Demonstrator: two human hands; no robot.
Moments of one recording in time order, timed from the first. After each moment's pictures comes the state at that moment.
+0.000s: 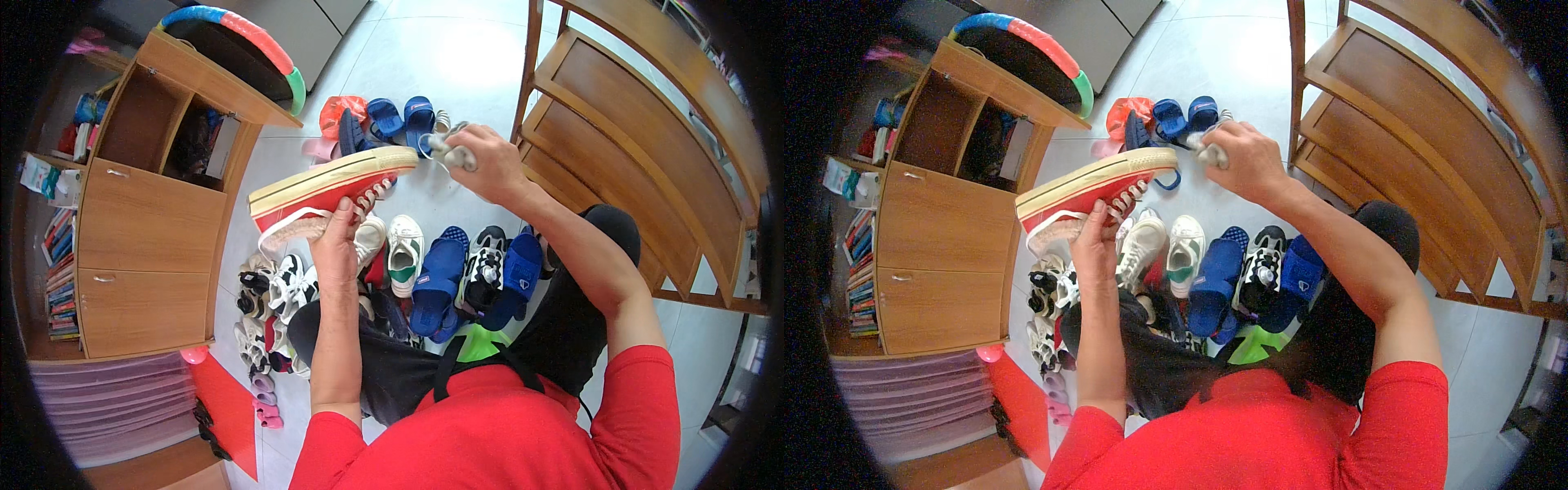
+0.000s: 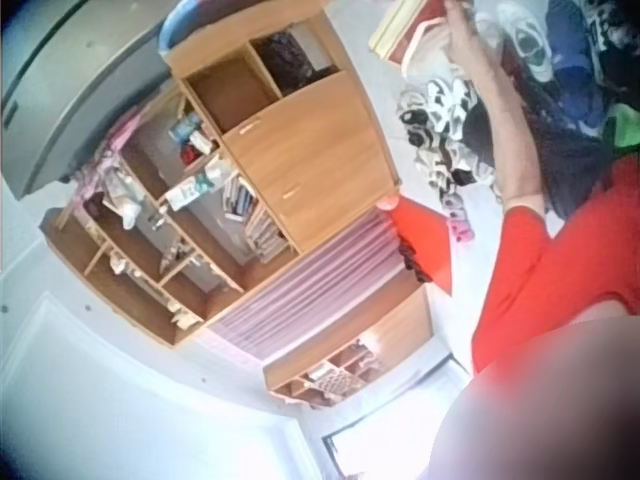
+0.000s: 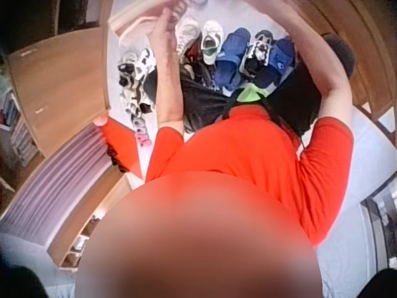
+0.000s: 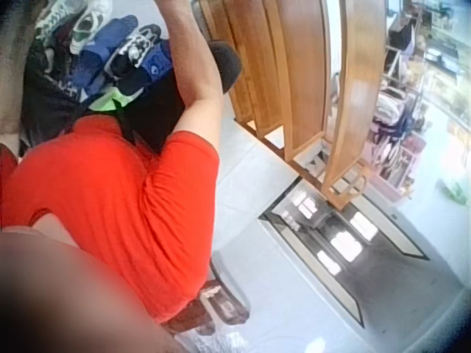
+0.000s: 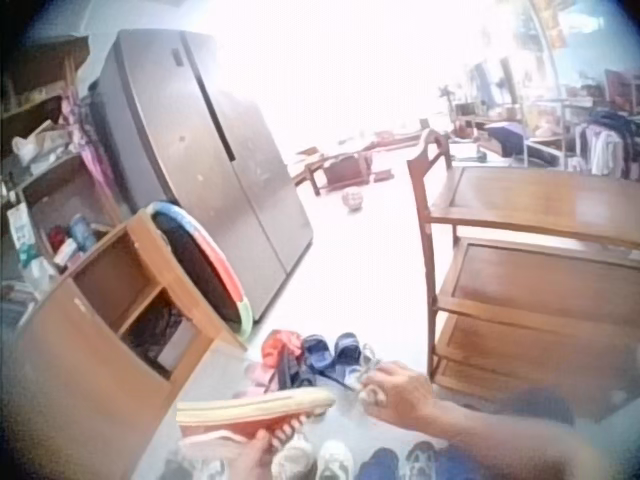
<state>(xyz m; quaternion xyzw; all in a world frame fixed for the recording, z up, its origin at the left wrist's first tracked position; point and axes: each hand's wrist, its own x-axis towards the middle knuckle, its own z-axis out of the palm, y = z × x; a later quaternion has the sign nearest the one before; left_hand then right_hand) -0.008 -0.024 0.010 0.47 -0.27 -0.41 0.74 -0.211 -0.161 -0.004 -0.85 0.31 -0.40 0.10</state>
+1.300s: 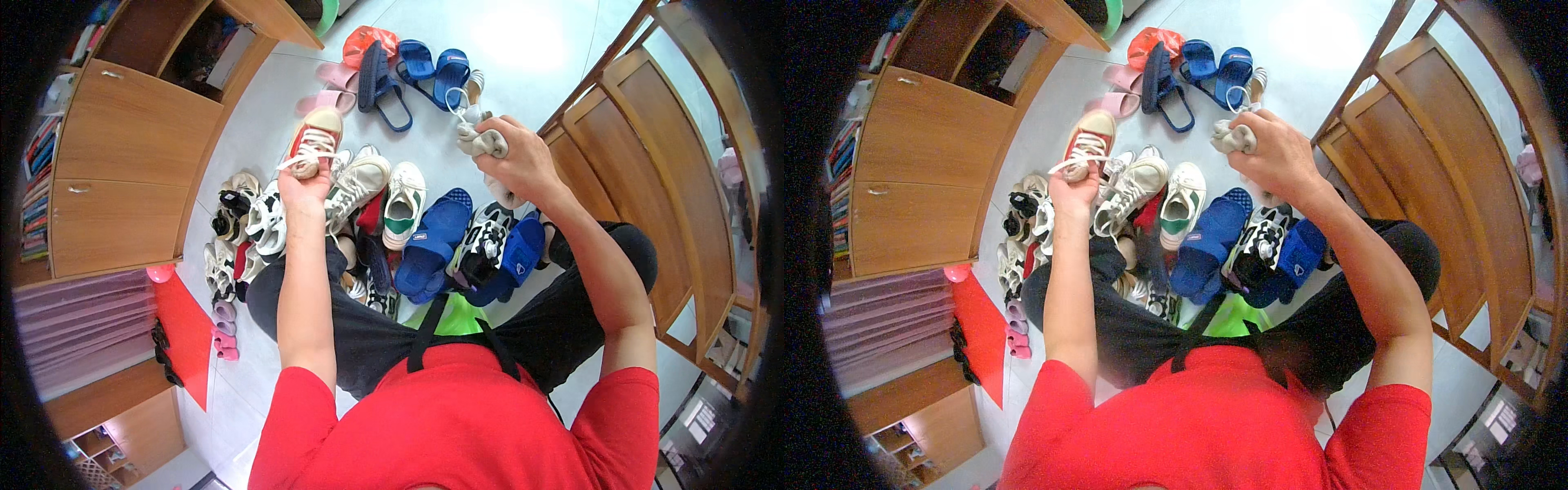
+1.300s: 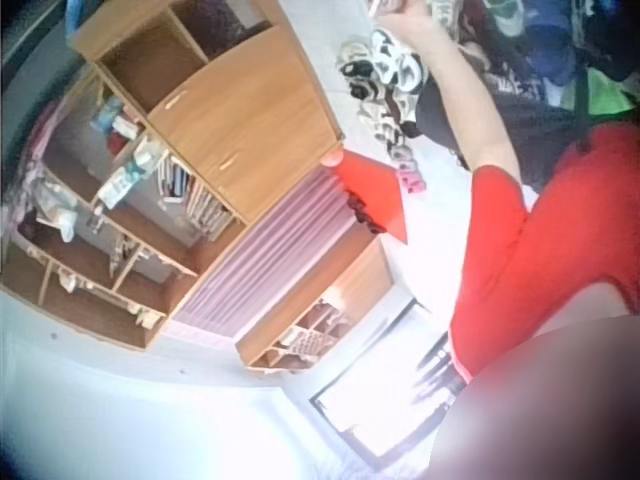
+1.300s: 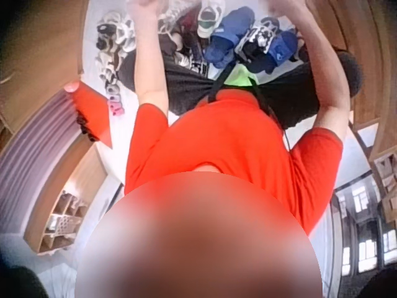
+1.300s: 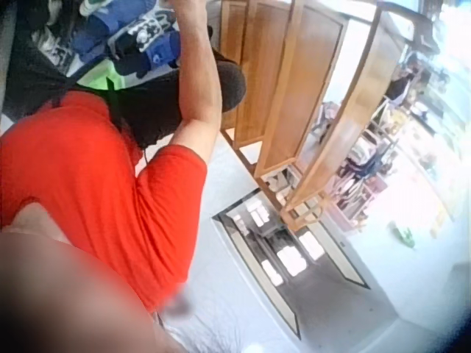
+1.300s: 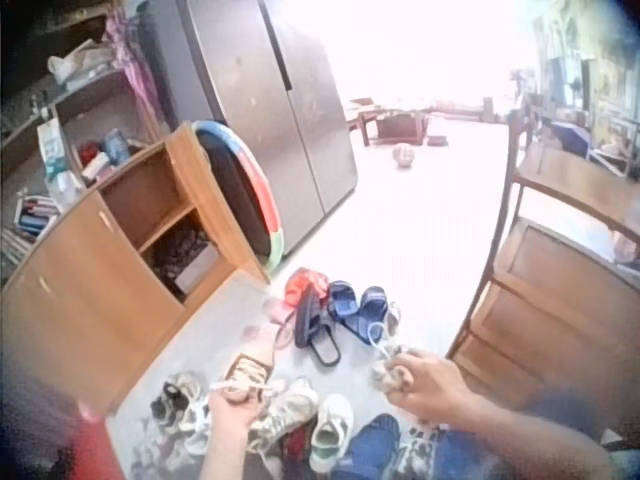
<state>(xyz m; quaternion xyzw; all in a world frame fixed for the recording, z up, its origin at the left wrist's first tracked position) 0.133 -0.004 -0.092 0.33 0.16 -0.39 0.85 -0.202 -0.139 -0.001 -0.85 0.41 -0.15 0.31</state>
